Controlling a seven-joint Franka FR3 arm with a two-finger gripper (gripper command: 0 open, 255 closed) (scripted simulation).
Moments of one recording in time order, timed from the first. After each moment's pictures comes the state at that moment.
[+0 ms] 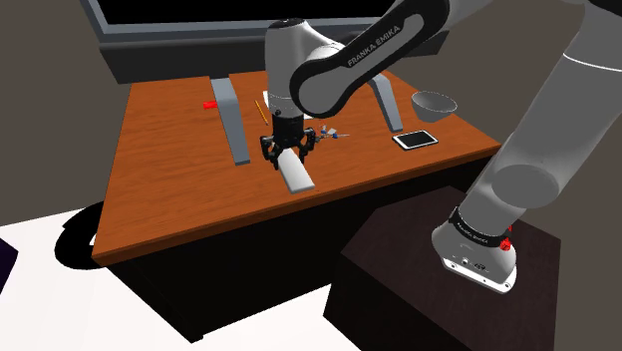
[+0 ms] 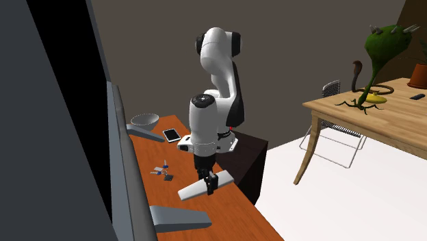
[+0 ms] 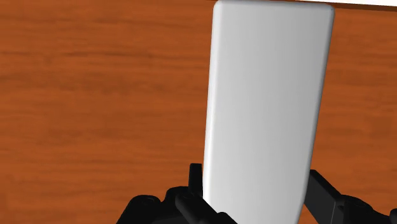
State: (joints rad) arm -0.04 0.06 0.47 -2.25 -0.03 2.30 0.94
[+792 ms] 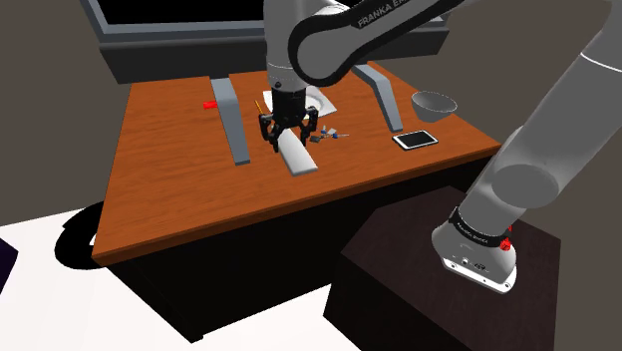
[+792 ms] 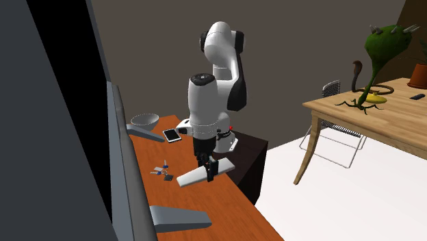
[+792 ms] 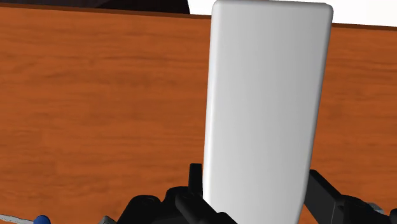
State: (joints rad) arm -0.04 -0.04 0.47 -2.19 0.02 2.14 0.90
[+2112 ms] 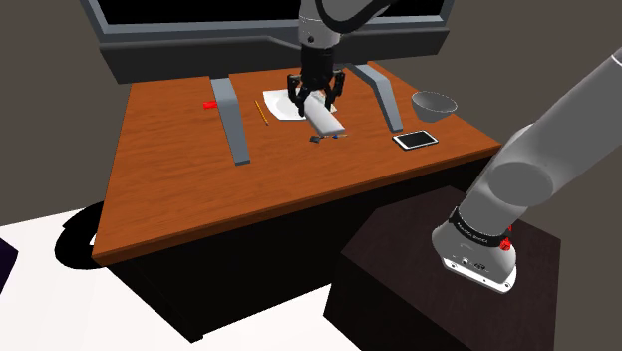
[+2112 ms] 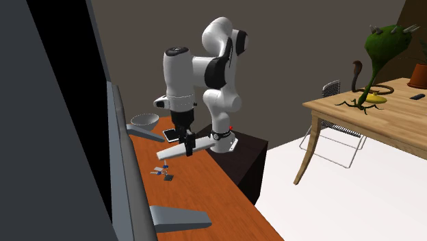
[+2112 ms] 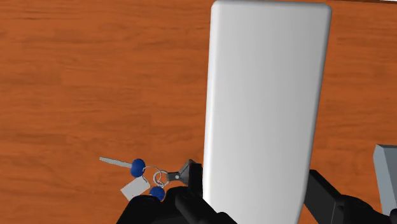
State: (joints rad) arm -0.11 -0.21 0.35 -2.20 0.08 1.98 0.69
